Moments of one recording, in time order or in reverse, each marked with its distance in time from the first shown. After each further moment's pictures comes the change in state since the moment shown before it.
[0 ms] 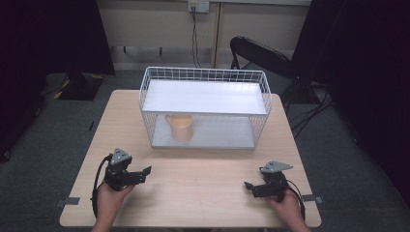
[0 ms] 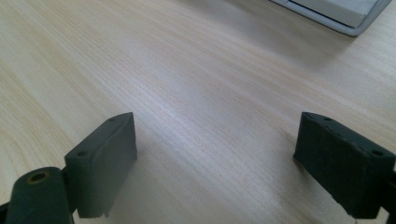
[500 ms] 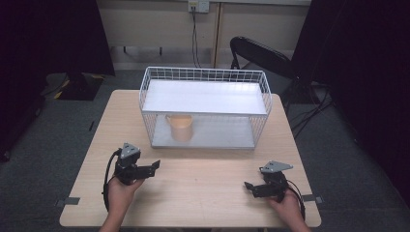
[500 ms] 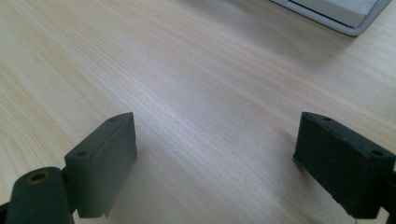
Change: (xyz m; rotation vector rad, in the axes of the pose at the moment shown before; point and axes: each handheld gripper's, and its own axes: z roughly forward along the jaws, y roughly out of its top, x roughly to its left) left arm -0.016 0.018 0.014 -0.031 -0.008 -0.018; right arm 0.000 0.000 0.000 0.000 -0.001 0.000
